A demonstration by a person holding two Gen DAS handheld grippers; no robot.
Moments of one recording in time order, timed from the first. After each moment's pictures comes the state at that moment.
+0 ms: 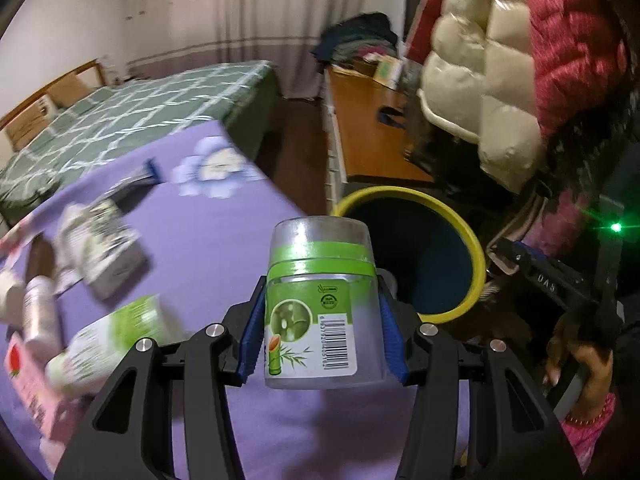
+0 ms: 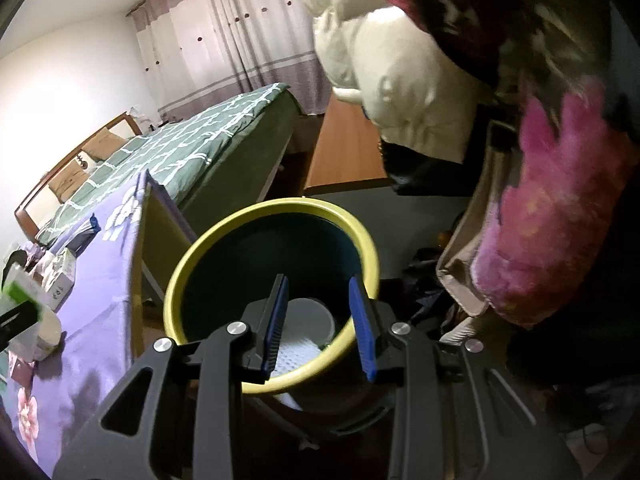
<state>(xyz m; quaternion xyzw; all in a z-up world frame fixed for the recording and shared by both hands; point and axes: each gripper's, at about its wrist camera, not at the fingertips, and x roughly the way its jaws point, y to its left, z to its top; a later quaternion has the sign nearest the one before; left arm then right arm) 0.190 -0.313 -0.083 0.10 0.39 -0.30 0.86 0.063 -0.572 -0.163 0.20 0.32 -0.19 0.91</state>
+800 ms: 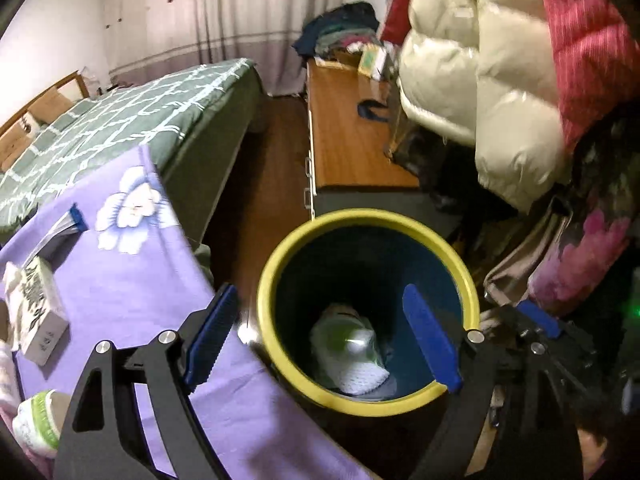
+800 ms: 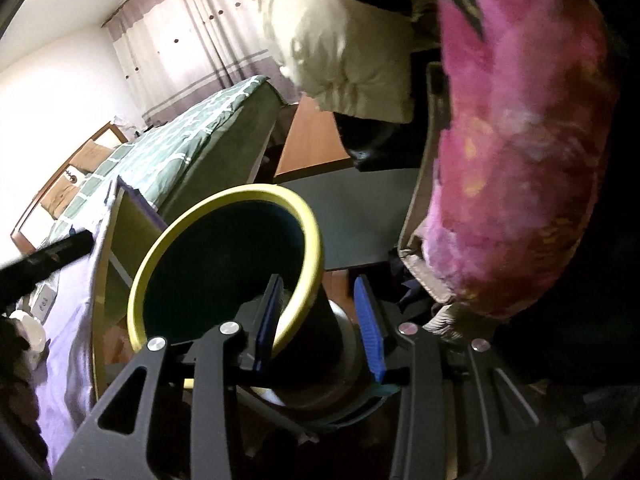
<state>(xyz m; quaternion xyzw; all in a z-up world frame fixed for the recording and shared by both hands) 0.225 -0.406 -0.095 0.11 0.39 -0.30 0.86 0.056 -0.604 -0.187 0.24 0.33 -0.19 0.89</state>
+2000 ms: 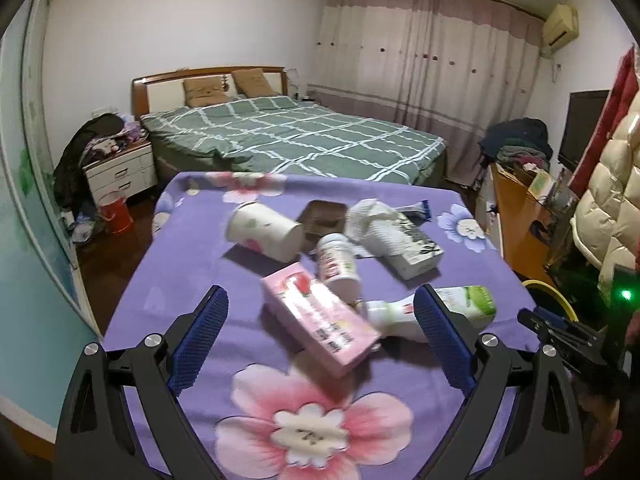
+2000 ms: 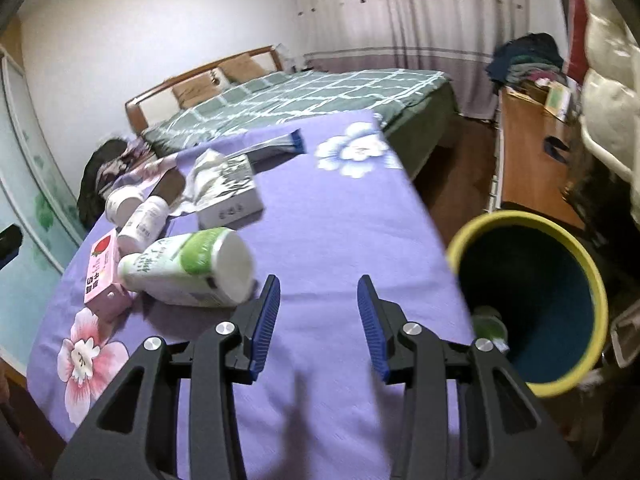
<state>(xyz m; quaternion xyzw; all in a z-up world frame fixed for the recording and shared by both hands) 0.138 -0.008 -0.040 -0.04 0.30 -0.01 0.95 0.164 -0.338 -0.134 0.08 0.36 0.06 0.93</state>
